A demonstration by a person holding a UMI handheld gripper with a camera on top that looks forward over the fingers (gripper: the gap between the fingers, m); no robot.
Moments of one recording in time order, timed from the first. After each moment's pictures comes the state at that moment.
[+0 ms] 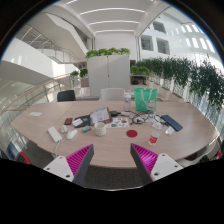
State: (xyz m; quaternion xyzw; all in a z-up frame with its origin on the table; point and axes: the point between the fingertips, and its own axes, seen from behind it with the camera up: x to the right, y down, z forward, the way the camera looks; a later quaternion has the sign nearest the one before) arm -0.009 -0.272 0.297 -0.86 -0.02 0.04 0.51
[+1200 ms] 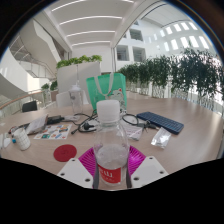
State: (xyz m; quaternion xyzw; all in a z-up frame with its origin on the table) arm 0.257 0.063 0.049 -0.81 0.08 -0.02 0.59
